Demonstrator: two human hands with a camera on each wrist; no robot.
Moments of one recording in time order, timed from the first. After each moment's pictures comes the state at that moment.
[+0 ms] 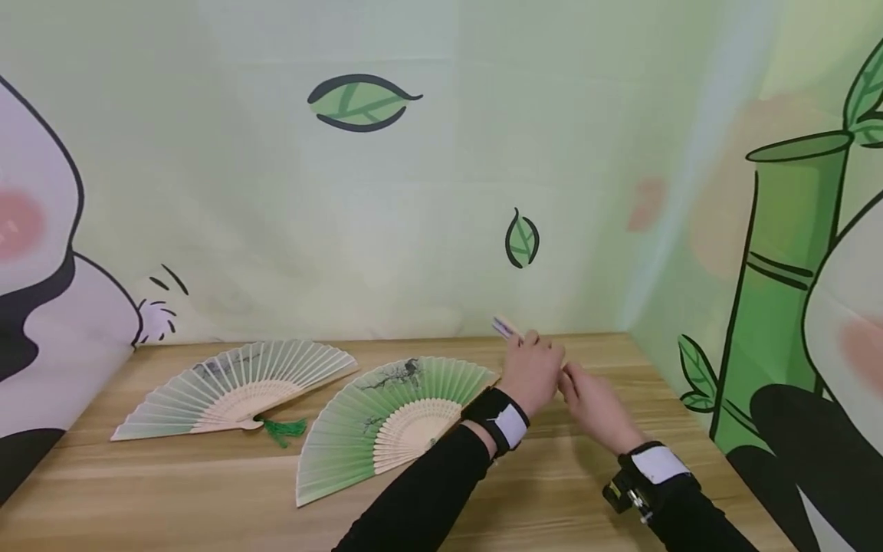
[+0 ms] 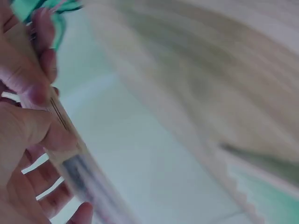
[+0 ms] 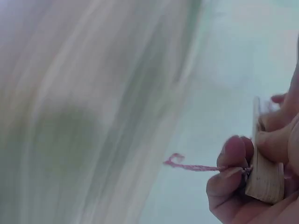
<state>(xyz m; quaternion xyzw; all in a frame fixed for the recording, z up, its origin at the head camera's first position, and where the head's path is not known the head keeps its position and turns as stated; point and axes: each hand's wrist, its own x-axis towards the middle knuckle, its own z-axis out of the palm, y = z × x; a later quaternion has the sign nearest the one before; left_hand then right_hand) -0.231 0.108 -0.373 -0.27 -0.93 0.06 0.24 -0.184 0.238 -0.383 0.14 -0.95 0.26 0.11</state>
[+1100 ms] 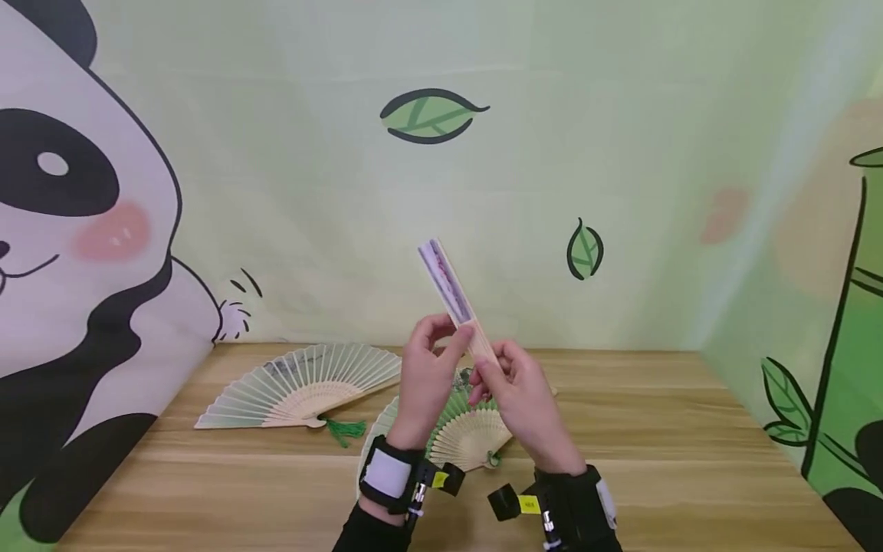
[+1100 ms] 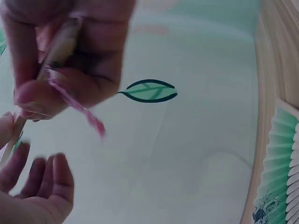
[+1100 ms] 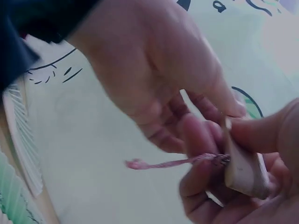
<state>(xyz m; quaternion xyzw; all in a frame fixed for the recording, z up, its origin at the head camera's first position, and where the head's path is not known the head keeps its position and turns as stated) -0.181 -0.093 -0.319 -0.13 -0.67 -0.69 0.24 -0.154 0.046 -0.313 0.20 -0.68 0.70 0.01</state>
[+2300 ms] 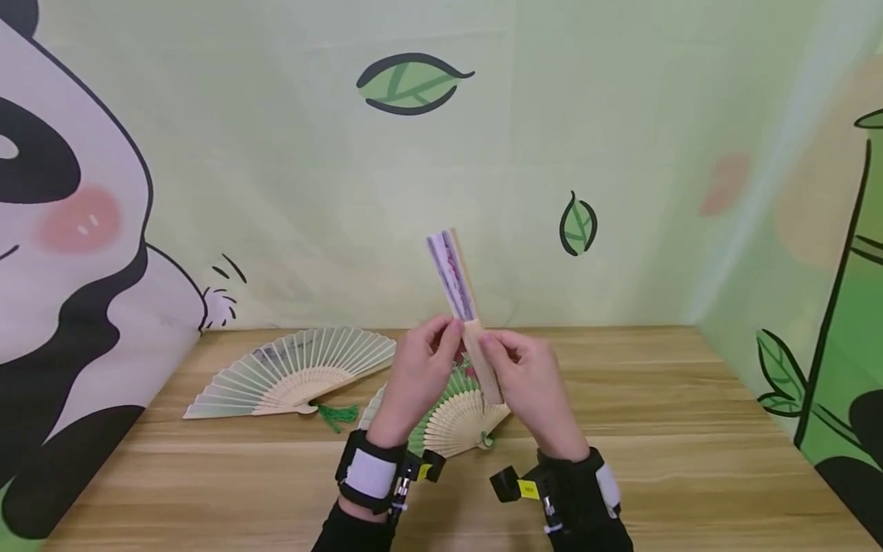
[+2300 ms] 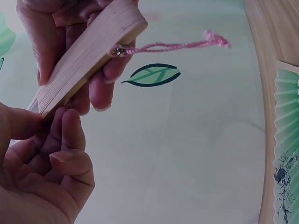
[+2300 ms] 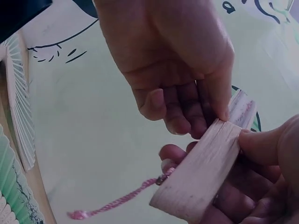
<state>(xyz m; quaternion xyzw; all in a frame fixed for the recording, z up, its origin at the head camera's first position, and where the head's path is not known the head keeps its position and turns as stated) -0.165 -0.098 -0.310 -0.18 -0.79 -0.56 0.18 -0.151 0.060 -0.311 0.16 -0.73 0.66 0.08</state>
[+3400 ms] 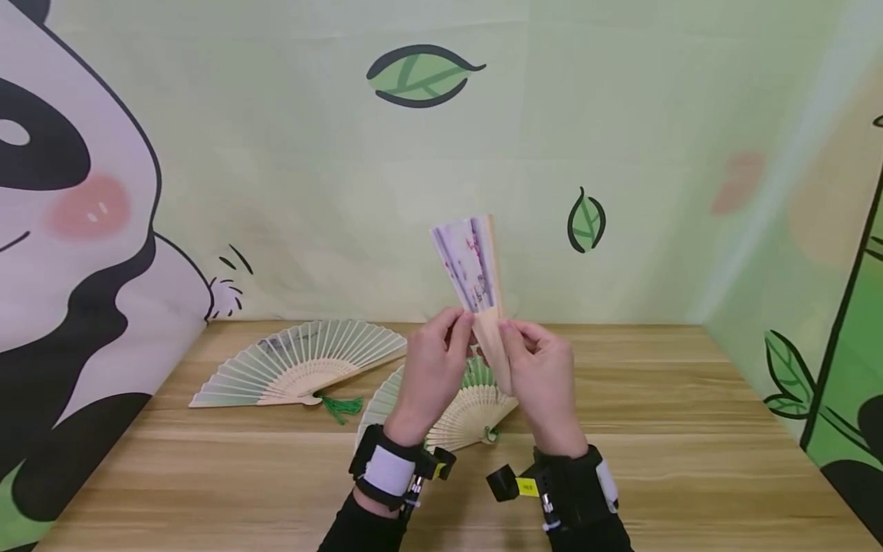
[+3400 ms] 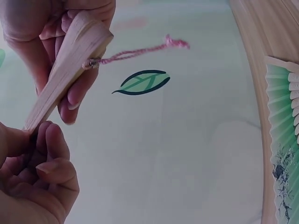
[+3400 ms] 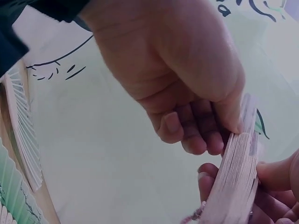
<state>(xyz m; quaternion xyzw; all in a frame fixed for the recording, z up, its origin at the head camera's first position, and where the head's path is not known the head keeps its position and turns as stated) -0.165 -0.086 -0.313 -0.19 -0.79 -0.52 0.27 -0.154 0.050 -0.315 0.07 -0.68 0.71 0.16</state>
